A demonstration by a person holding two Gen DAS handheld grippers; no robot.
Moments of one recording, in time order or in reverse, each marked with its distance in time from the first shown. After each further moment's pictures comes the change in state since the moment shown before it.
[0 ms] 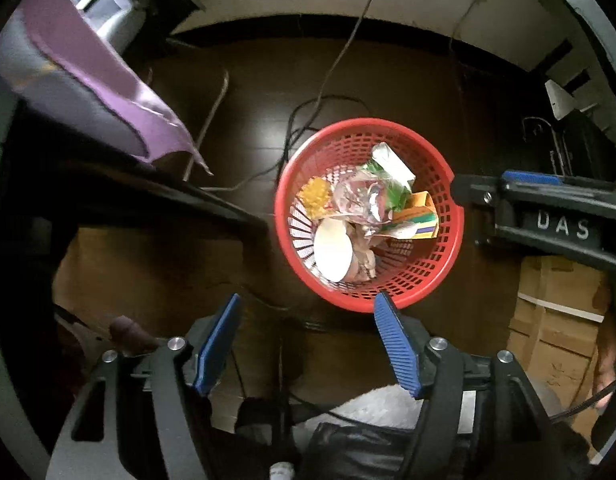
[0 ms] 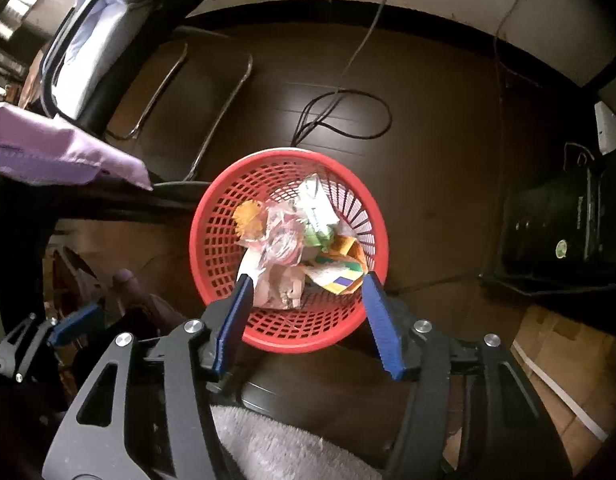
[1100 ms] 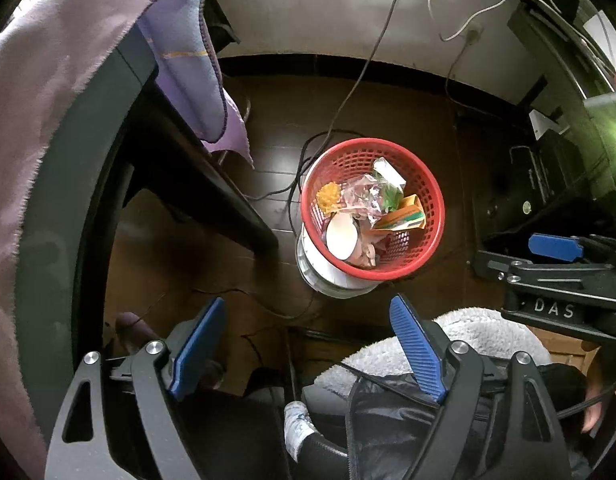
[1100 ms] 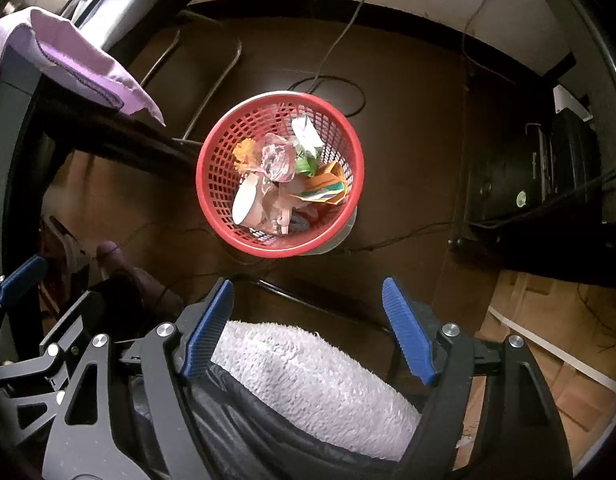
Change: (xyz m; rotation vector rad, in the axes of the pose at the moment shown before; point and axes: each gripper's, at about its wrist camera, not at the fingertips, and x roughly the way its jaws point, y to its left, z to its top) left arm -0.067 0.016 -0.070 -0.054 -0.149 -0.004; right arm -0.049 0.018 -0.091 -0.003 0.002 -0.111
